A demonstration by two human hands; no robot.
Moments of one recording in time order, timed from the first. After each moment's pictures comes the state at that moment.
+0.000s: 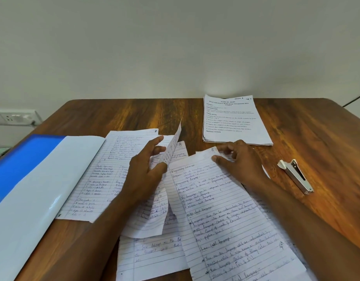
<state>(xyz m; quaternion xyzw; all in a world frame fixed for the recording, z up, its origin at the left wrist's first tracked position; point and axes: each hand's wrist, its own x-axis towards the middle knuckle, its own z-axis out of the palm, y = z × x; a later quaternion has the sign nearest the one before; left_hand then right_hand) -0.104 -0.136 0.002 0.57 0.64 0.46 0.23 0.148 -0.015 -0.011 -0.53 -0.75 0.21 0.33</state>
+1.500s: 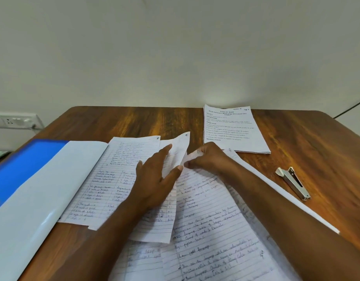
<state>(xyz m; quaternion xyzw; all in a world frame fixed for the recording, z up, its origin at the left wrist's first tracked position) -0.097 -0.131 -0.006 0.60 0.69 0.37 0.16 0.073 -0.021 0.032 -0.49 -0.72 0.44 0.22</state>
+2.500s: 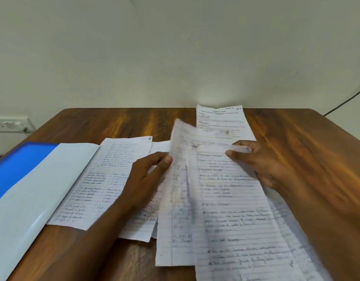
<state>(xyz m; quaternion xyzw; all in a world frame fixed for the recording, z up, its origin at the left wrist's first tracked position) -0.085 -0.146 0.018 0.59 0.56 0.51 0.28 0.200 -0.011 0.036 -0.40 -0.60 0.58 0.39</state>
